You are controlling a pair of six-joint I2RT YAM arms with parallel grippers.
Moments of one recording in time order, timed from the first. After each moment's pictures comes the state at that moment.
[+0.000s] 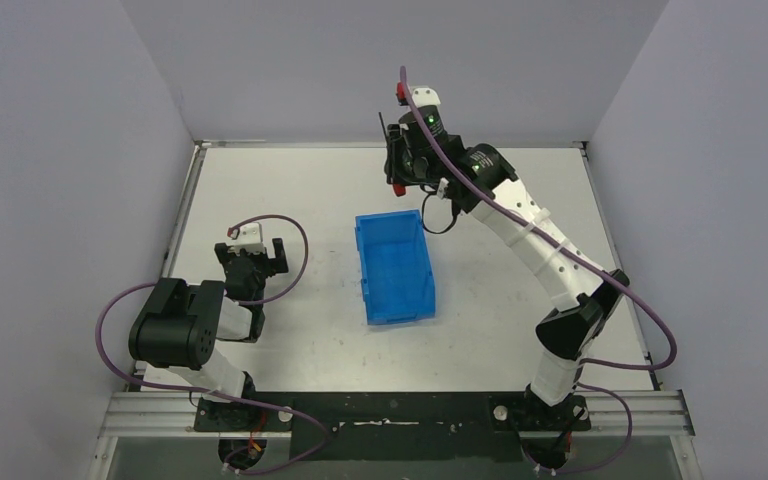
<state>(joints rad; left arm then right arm) -0.09 1.61 0.23 1.19 -0.22 -0.02 0.74 1.77 2.06 -0.87 0.26 0.39</state>
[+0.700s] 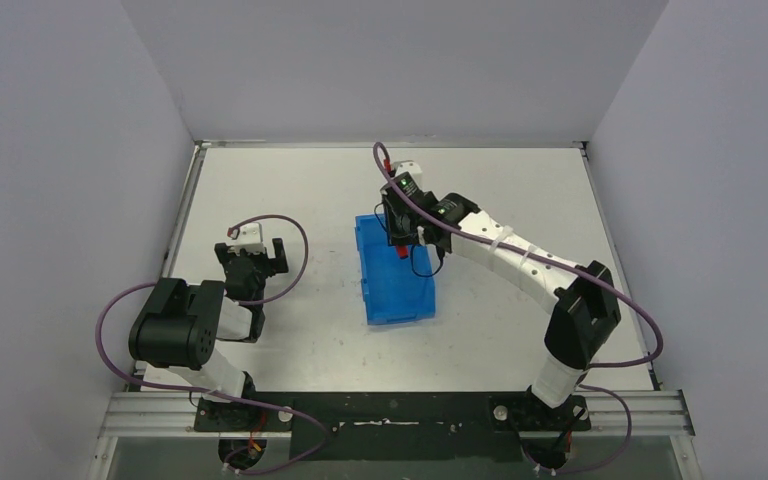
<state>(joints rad) -0.09 1.61 0.23 1.19 -0.22 -0.02 0.79 1.71 1.56 -0.71 0.26 0.46</state>
